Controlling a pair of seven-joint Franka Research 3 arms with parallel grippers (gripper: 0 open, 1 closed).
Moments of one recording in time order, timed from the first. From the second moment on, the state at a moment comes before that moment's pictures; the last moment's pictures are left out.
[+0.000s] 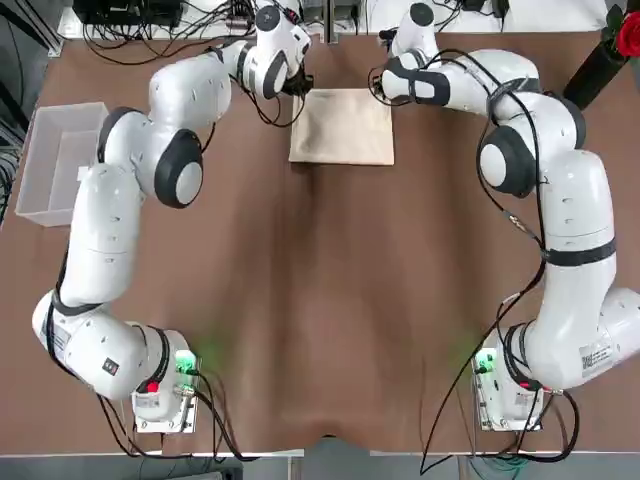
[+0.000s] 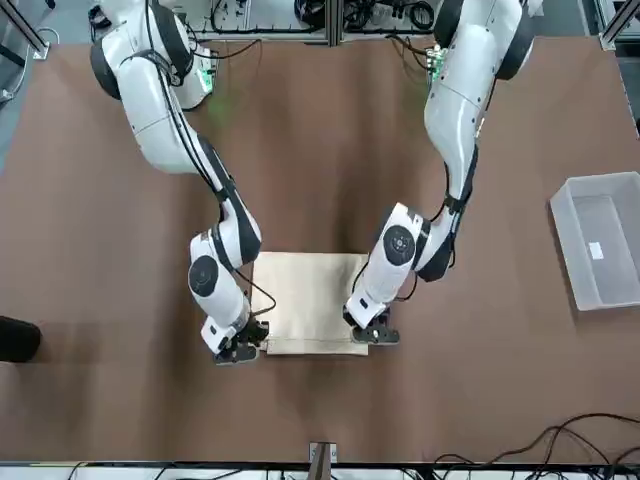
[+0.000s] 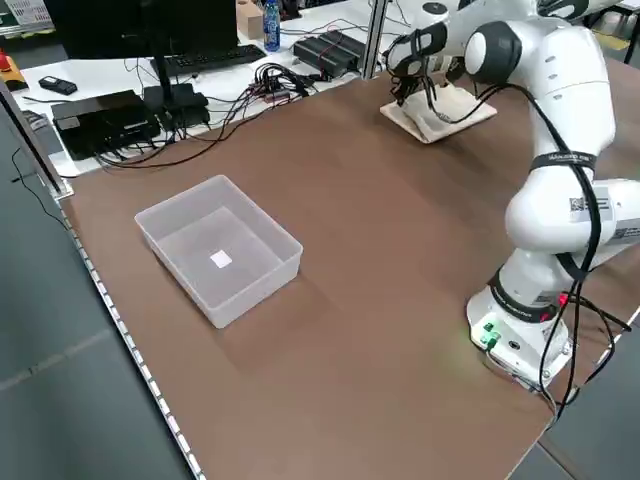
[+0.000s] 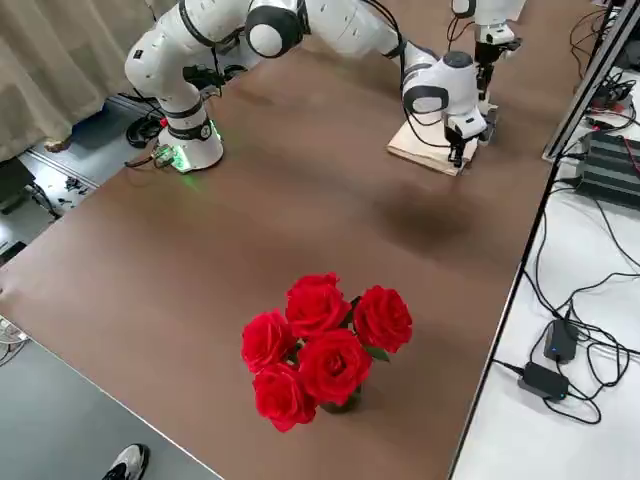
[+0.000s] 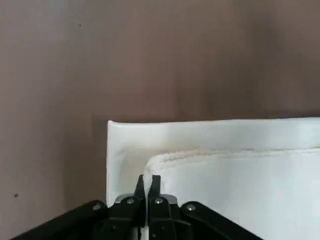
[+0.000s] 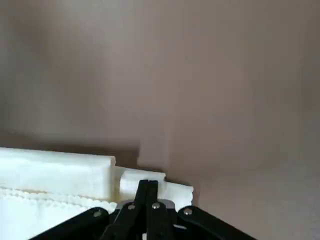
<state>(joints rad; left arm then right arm) -0.52 0.91 -0.04 -1.30 -0.02 2.51 -0.48 0.35 0.98 0.07 -1.26 0.00 2.49 0.31</state>
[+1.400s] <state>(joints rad) -0.62 0.78 -0.10 -1.37 -0.02 2.18 -0.46 0.36 1.00 0.07 -1.26 0.00 2.51 0.31</state>
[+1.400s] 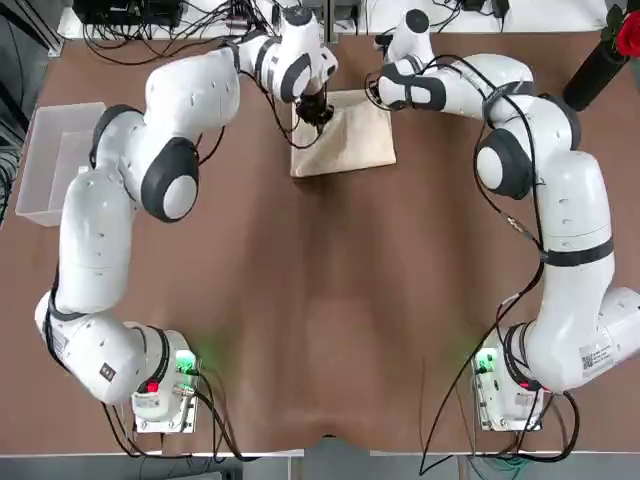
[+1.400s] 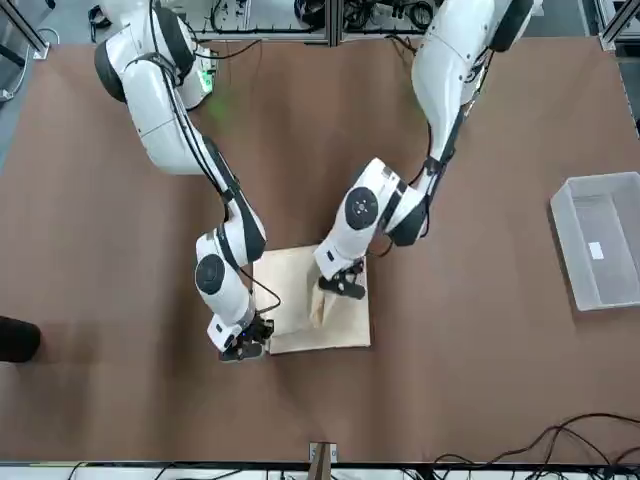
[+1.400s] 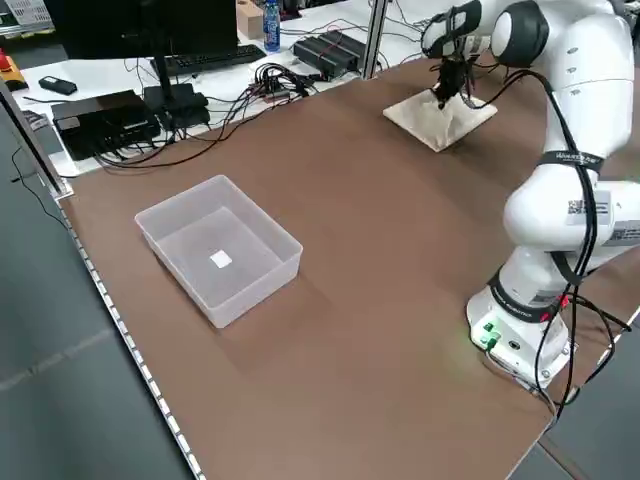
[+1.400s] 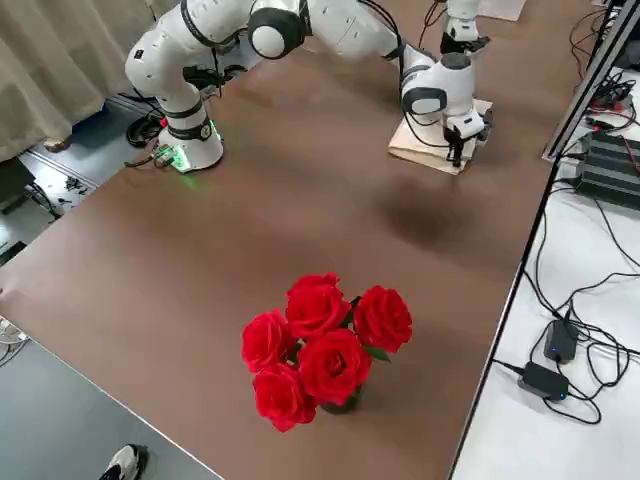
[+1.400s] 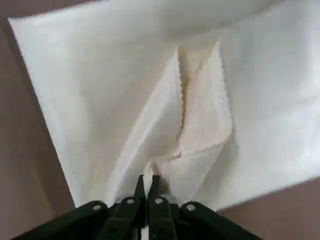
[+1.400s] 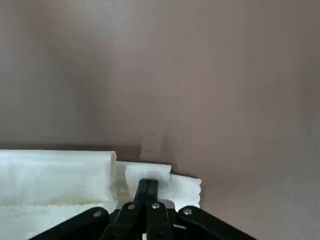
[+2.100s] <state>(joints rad) -0.63 0.76 -0.19 -1.37 -0.02 1.95 -0.43 0.36 1.00 0.07 -1.26 0.00 2.51 0.31</state>
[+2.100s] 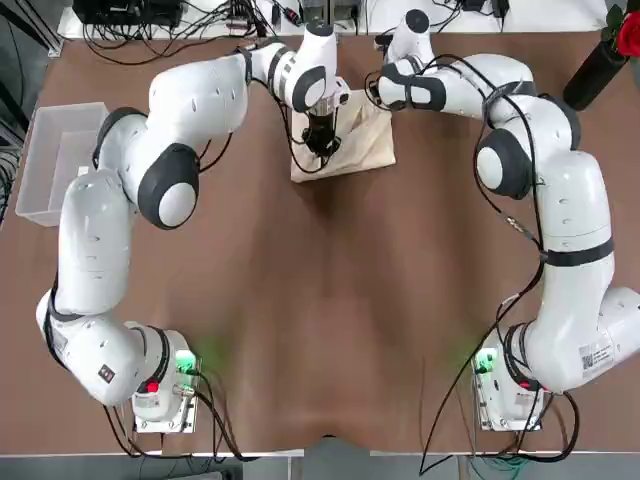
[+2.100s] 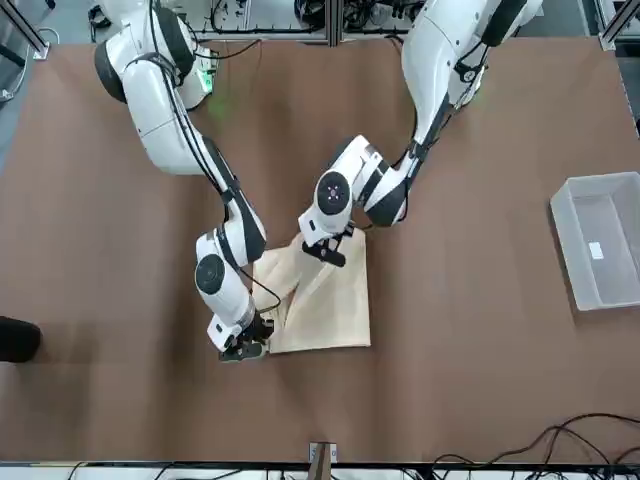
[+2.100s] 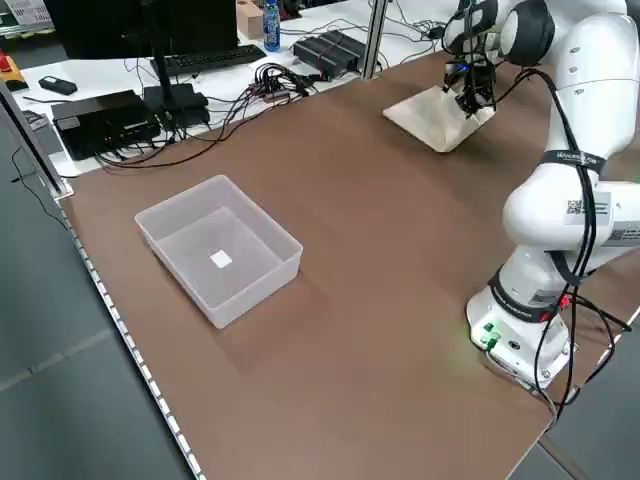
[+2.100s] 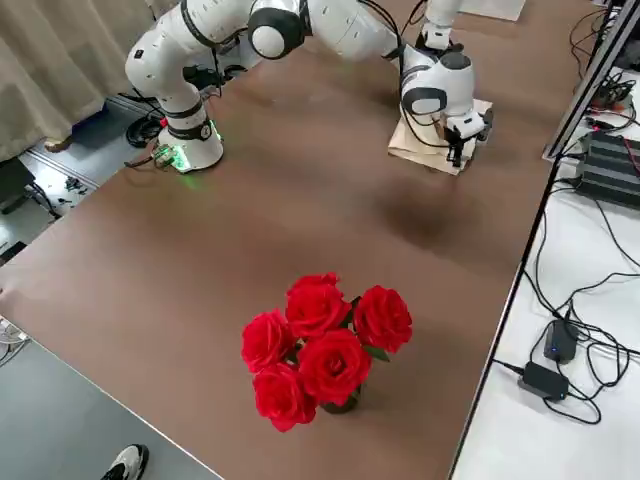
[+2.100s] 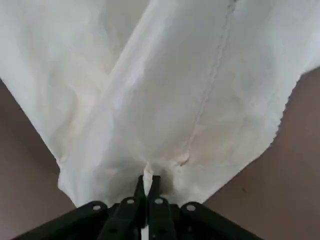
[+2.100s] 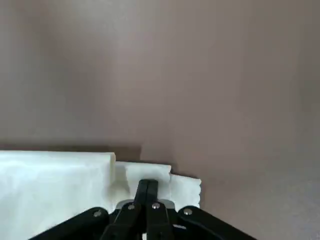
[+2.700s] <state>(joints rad) -0.63 0.76 -0.29 -1.41 -0.02 1.82 -0.43 0.36 1.00 0.07 -1.26 0.00 2.51 0.31</state>
